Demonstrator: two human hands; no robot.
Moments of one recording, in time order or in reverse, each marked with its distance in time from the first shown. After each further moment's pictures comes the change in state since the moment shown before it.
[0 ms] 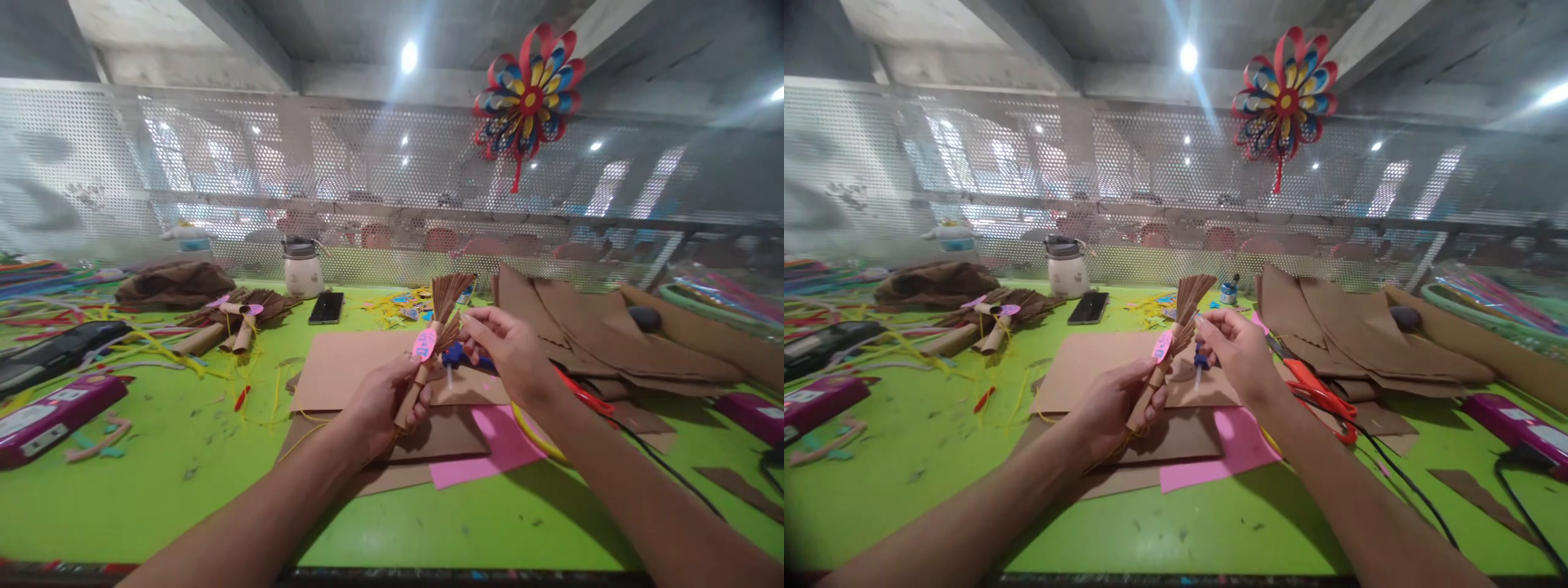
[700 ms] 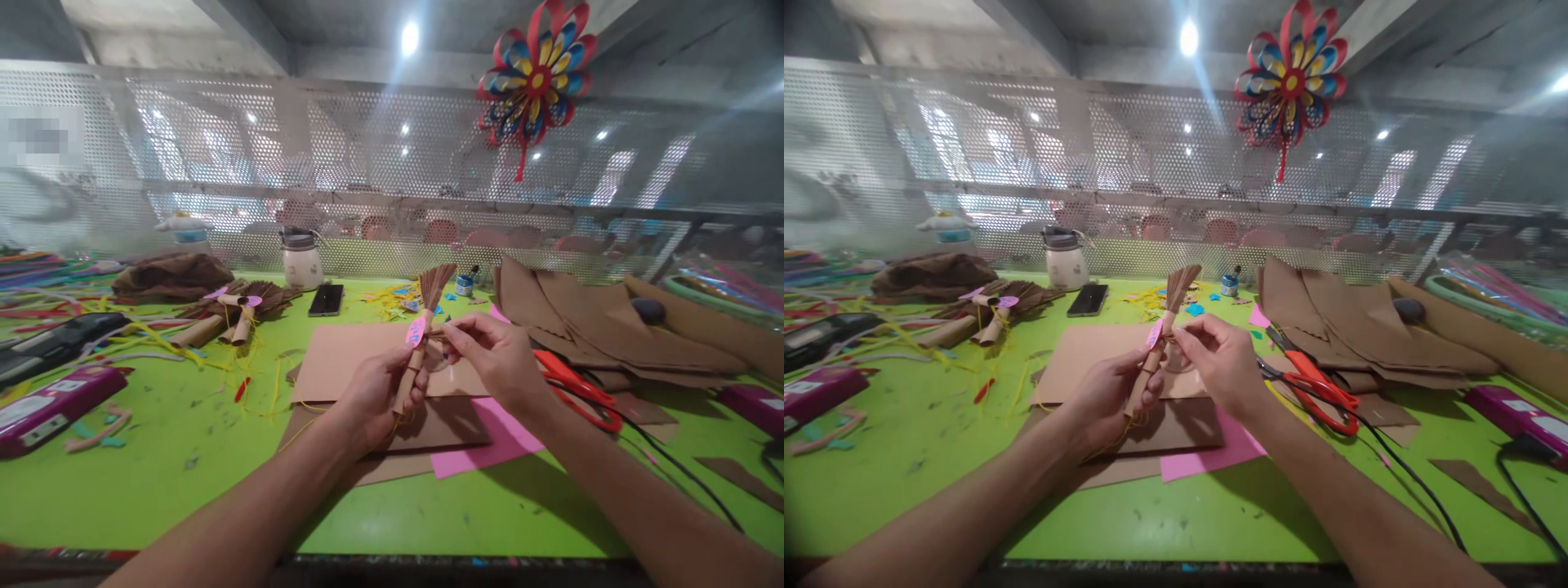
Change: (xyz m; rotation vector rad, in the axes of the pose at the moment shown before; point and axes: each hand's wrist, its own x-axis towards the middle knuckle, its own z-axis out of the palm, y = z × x) left_hand -0.003 0.007 0.003 -0.138 -0.001 -0.035; right_hand -0.020 -0.004 0.014 -0.198 -0.104 -0.198
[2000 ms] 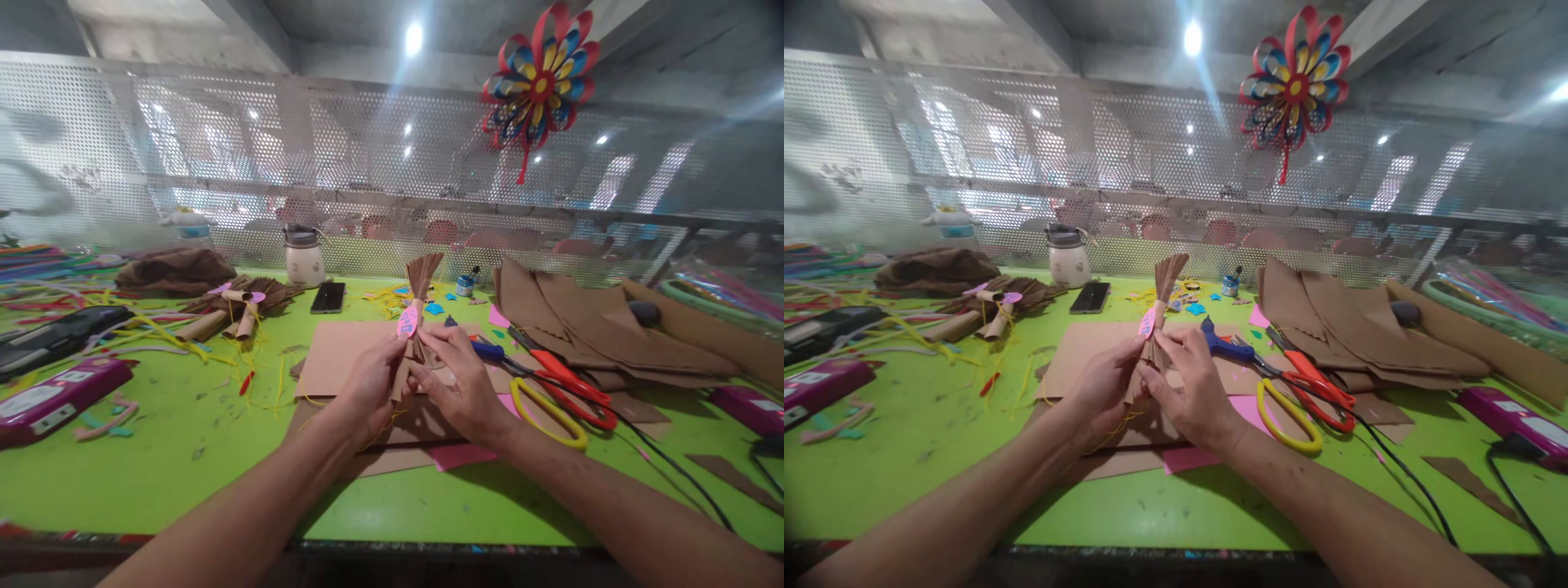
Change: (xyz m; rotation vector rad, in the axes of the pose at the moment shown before) left_hand 0.001 0.001 0.000 -0.028 0.079 0.202; right_hand -0.023 0.015 0.030 -0.376 -0.079 -0.387
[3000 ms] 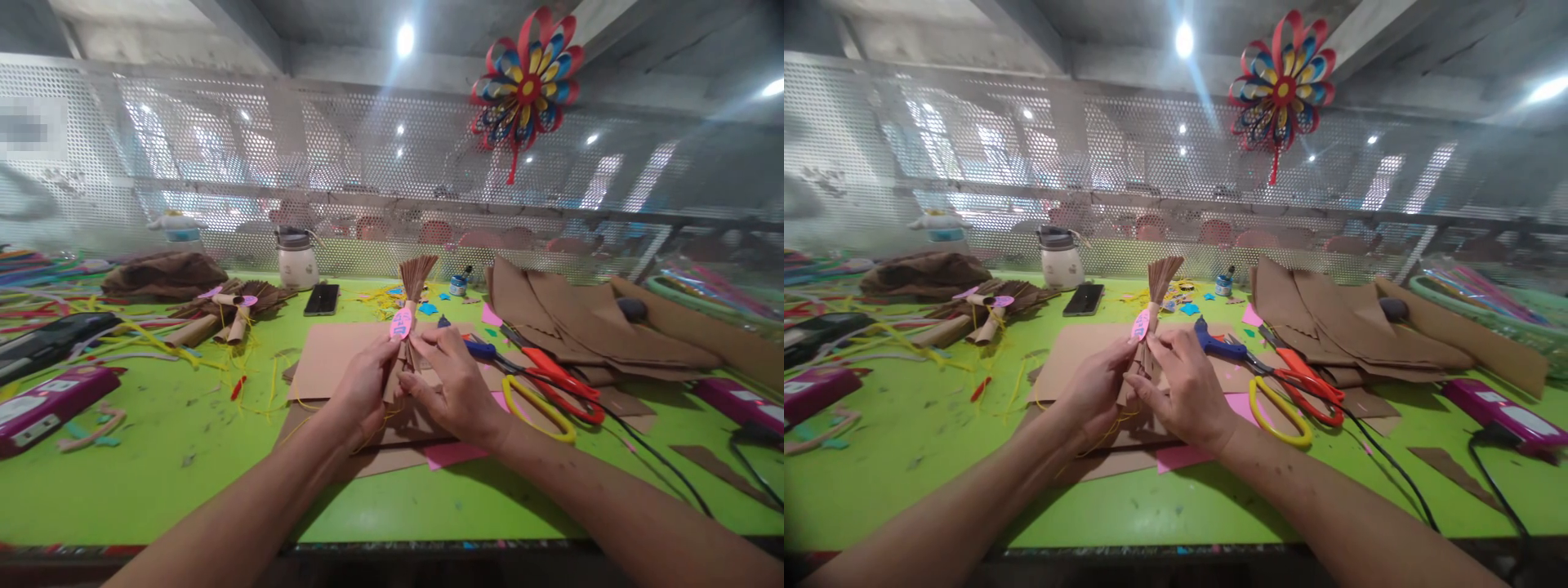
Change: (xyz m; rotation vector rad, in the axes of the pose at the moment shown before) left_hand -0.004 0.000 0.005 0.040 0.047 0.031; right_hand 0.000 -0.001 -0.004 -0.170 -0.050 -0.076
